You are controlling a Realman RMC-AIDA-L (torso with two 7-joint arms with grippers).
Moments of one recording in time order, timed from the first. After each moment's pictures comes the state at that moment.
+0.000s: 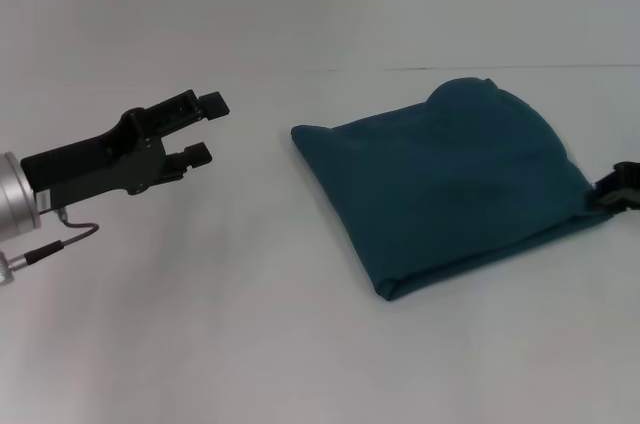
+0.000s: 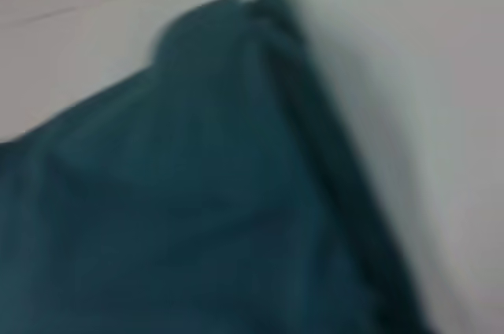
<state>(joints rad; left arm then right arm) -0.51 -2.09 0.62 0.70 1.84 1.46 -2.42 0.73 1.93 -0.78 -0.72 -2.65 -1.24 2.71</state>
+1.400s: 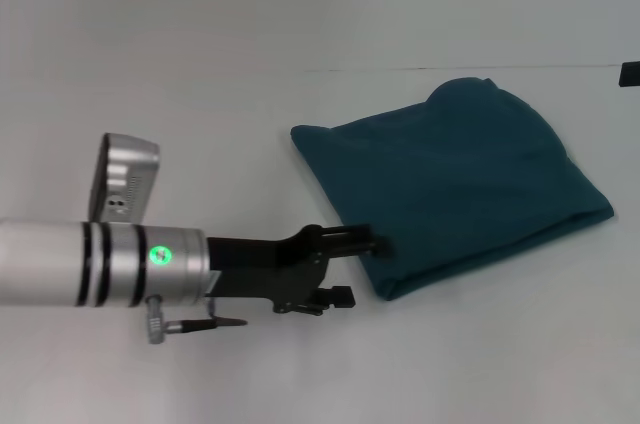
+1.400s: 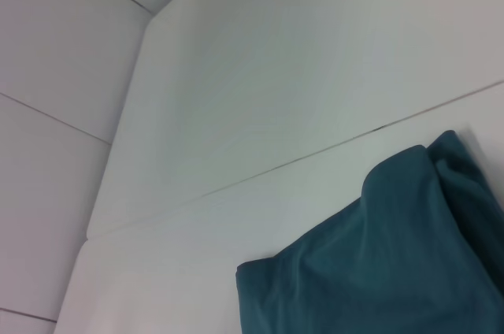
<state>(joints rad) -0.63 -2.17 0.96 0.57 1.96 1.35 -2.71 0.67 1.76 -0.52 -0.73 -2.22 -1.59 2.57</state>
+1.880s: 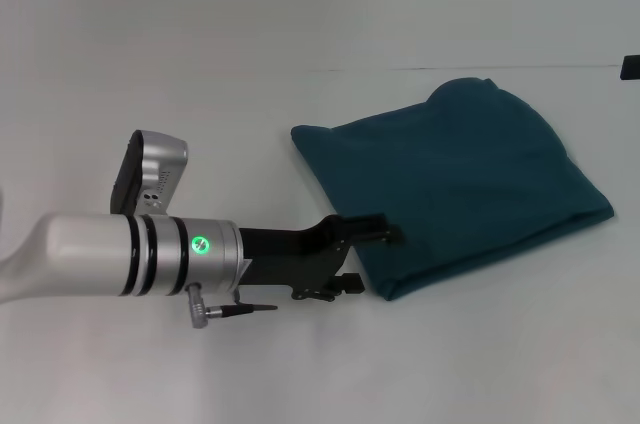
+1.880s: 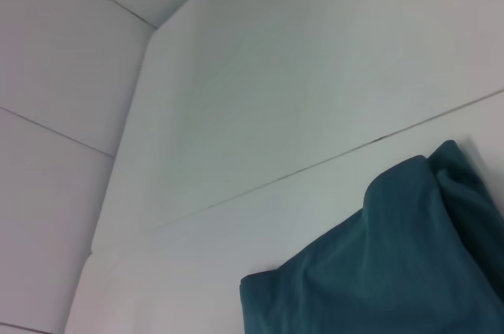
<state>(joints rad) -0.71 -2.18 0.99 0.45 1.93 1.17 -2.69 0.67 1.76 -0.50 -0.71 -2.22 -1.58 2.57</state>
